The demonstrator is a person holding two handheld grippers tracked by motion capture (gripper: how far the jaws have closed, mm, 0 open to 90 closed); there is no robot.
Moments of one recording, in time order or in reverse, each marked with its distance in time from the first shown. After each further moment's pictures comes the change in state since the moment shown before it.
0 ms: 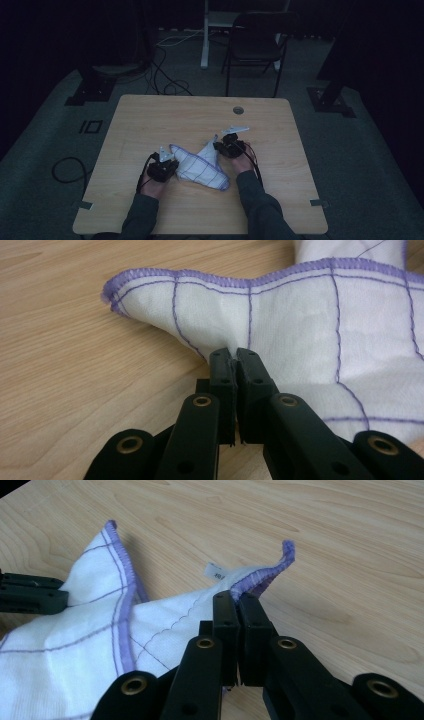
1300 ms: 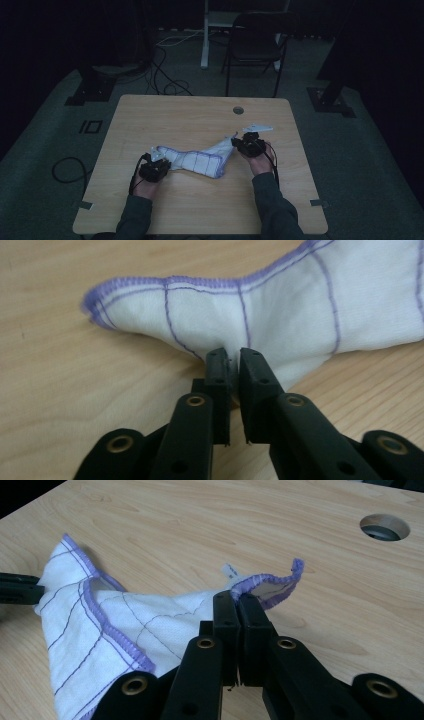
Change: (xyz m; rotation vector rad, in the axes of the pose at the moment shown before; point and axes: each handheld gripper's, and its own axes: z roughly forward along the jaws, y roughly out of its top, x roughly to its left) left arm 0.018 -0.010 -0.010 0.040 0.049 -0.050; right arm -0.024 -0.006 -0.060 -0.072 -0.078 0.031
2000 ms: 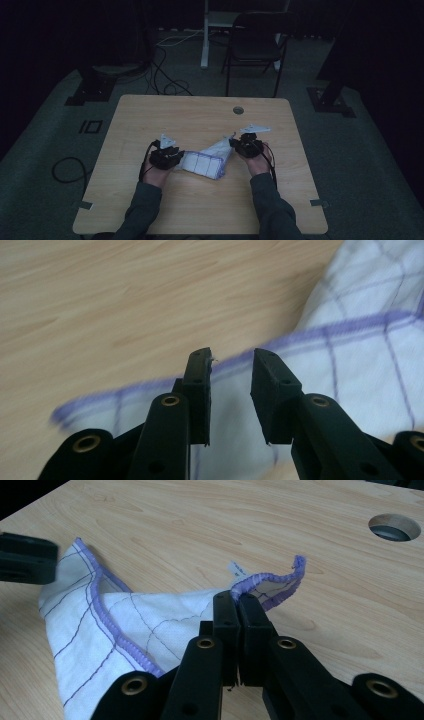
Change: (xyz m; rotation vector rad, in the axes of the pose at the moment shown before) left arm -0.021 0.059 0.007 -0.096 -0.091 0.044; right arm 0.006 0.000 0.004 -0.004 0.004 0.001
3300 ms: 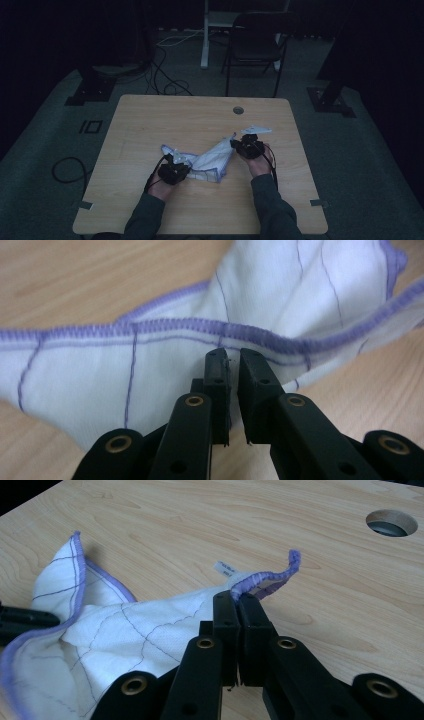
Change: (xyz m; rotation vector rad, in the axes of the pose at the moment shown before) left arm -0.036 -0.037 0.001 0.159 -0.050 0.126; right arm -0.002 -0.004 -0.002 0.002 -0.004 -0.001
